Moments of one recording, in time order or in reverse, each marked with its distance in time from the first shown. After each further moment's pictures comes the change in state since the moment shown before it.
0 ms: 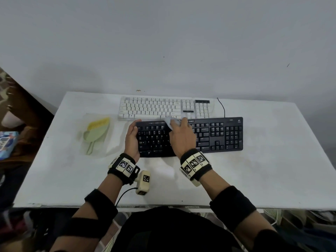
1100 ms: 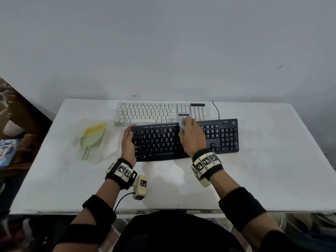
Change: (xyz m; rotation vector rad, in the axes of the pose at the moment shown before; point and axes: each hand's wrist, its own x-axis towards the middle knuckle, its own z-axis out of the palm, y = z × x) left_hand 0.007 -0.014 -0.002 0.107 0.056 0.092; right_hand 0.009 0.056 -0.016 0.126 0.149 -0.035
